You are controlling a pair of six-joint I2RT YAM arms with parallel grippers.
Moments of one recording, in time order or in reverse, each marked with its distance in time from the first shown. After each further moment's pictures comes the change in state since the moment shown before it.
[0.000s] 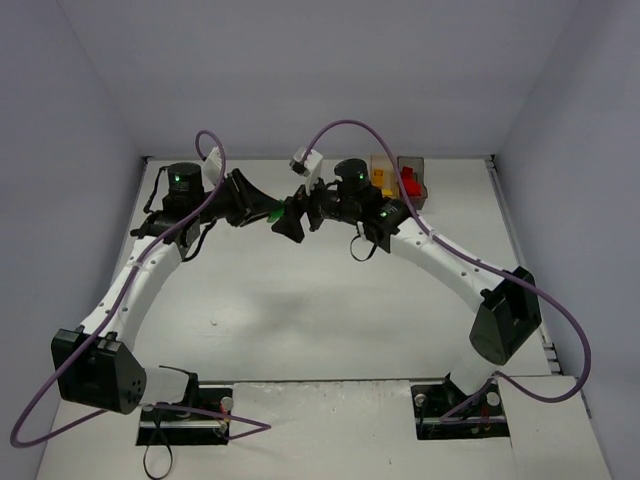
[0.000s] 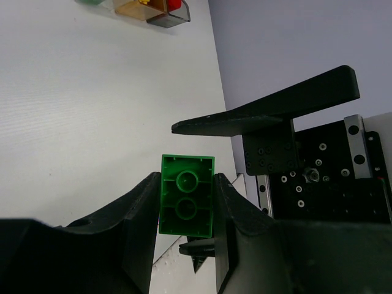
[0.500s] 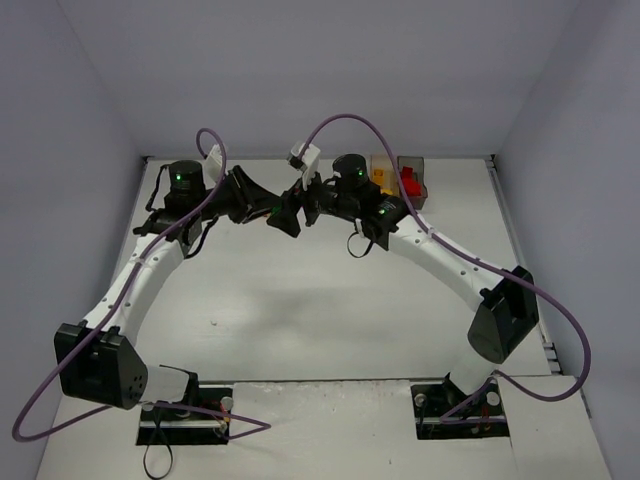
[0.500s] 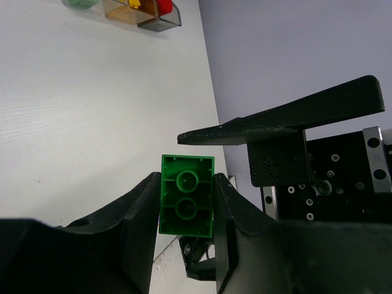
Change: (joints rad) left arm -0.001 0.018 0.000 0.054 0.014 -0.044; right arm 0.010 0.014 0.045 0.018 -0.002 0.002
